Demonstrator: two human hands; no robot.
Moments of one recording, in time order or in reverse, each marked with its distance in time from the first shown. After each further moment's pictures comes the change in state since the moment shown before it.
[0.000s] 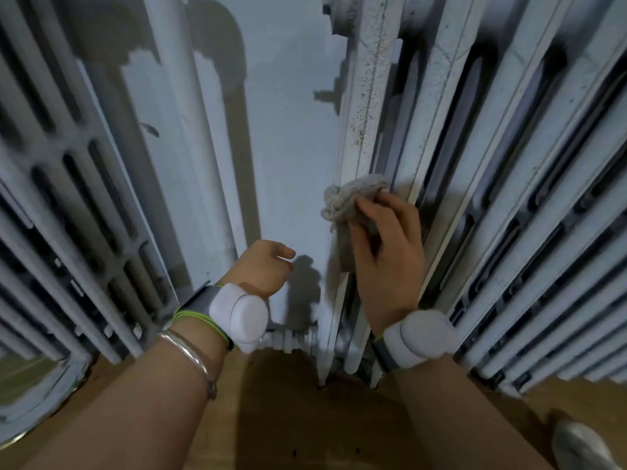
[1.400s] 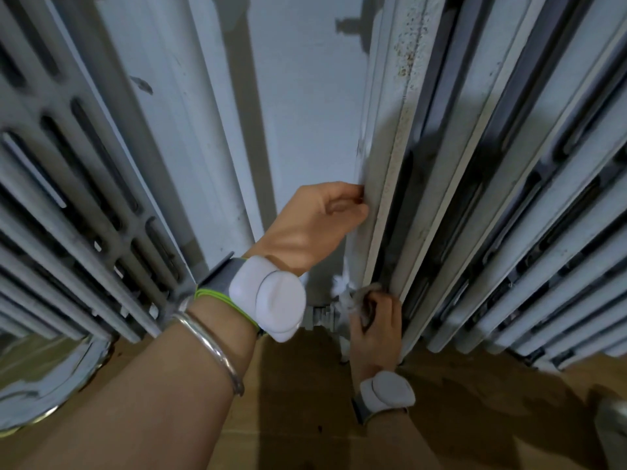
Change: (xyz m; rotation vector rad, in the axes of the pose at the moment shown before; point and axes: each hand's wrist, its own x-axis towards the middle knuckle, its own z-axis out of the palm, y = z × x) left_hand -0.004 0.029 0.014 -0.294 -0.054 0.392; right_hand -0.178 0.066 0.064 -0.175 -0.131 0.458
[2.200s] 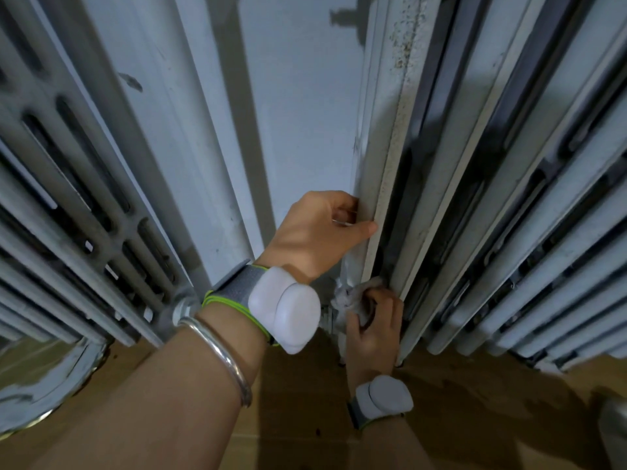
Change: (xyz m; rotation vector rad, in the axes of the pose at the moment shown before) left_hand 0.012 -0.019 0.010 0.188 0.033 -0.033; right_hand 0.005 -0.003 -0.001 0.116 0.018 0.008
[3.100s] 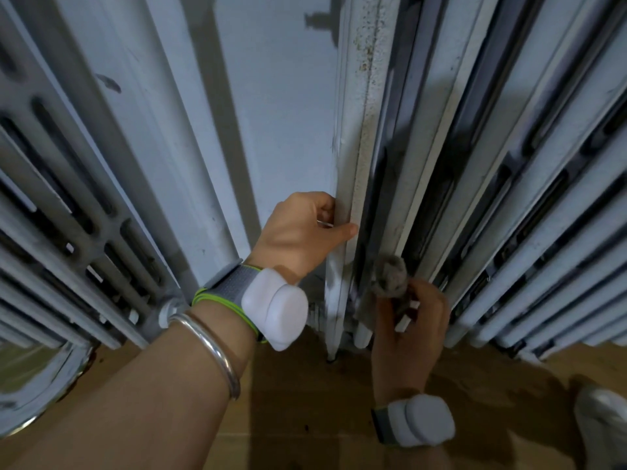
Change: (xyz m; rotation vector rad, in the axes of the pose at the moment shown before) left_hand 0.001 0.002 0.010 0.110 0.054 0.023; right_hand 0.021 -0.035 -0.070 0.046 0.237 -0.107
